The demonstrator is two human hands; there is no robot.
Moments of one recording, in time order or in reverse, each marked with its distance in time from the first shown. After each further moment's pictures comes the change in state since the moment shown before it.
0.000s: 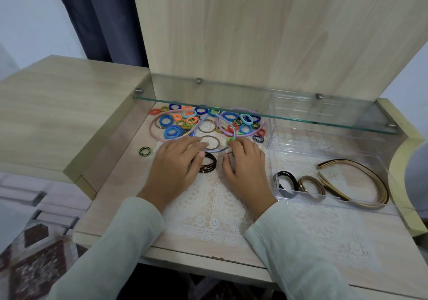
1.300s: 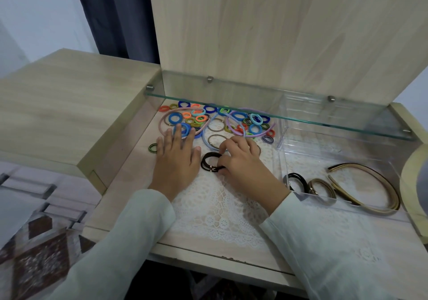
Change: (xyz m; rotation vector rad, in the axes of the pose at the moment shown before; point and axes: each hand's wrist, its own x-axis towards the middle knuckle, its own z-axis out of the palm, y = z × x) left_hand 0.000 -0.019 0.016 0.196 -0.377 -0.495; right_hand 0.018 -0.017 -0.005 -0.209 -0.159 -0.478
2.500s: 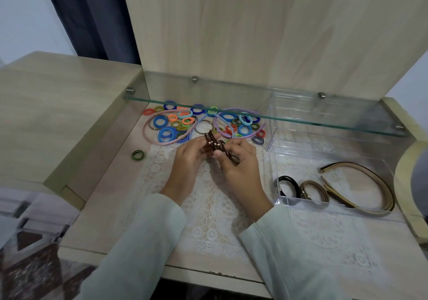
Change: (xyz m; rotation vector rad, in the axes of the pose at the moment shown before) left_hand 0.005 0.069 -0.018 -1.667 -0.104 -0.177; right_hand -0.002 0.004 0.017 0.881 0.367 0.618
